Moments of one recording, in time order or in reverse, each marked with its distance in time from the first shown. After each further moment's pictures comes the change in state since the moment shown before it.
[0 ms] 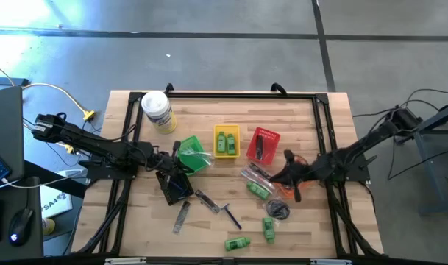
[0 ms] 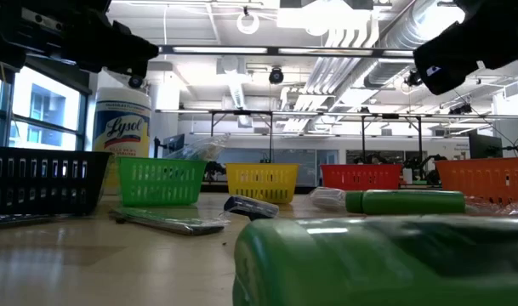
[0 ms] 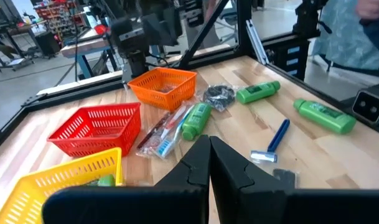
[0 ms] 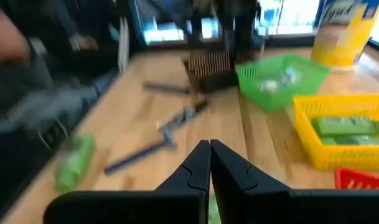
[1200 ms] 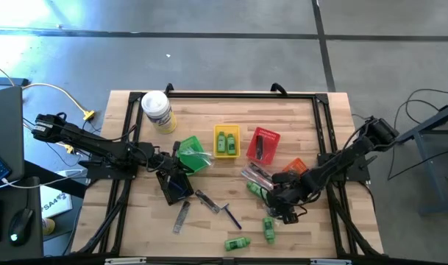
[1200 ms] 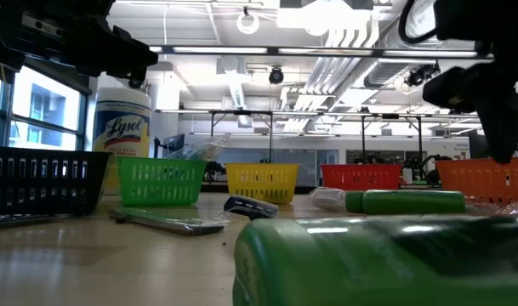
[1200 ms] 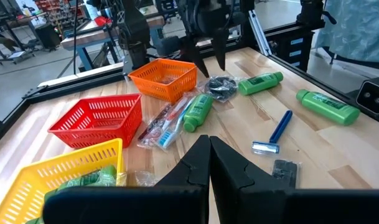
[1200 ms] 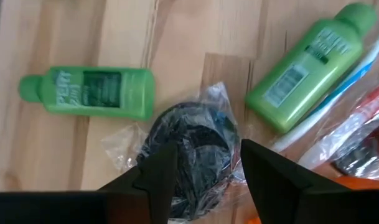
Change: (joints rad) left arm 0.000 0.000 0.000 -0.028 -0.013 0.000; right arm 0.068 0.588 0.582 -0.895 -0.311 0.234
